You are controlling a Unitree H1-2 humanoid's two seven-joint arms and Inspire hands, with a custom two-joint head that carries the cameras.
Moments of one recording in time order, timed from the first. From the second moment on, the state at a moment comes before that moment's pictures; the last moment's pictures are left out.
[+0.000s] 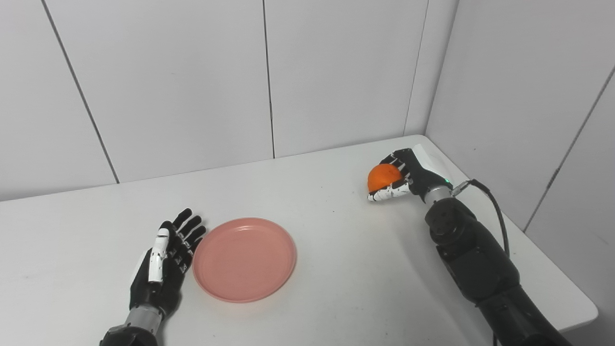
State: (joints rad) left arm -0.30 0.00 0.04 0.26 -0.28 0.18 -0.21; right arm -0.46 -0.45 0.07 0.17 -0.51 0.38 0.03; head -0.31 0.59
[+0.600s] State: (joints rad) left arm -0.31 -0.05 0.01 0.29 -0.22 0.14 -0.17; right arm -0.53 -0.38 0.15 -0.05 -0.52 0.39 0.16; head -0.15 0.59
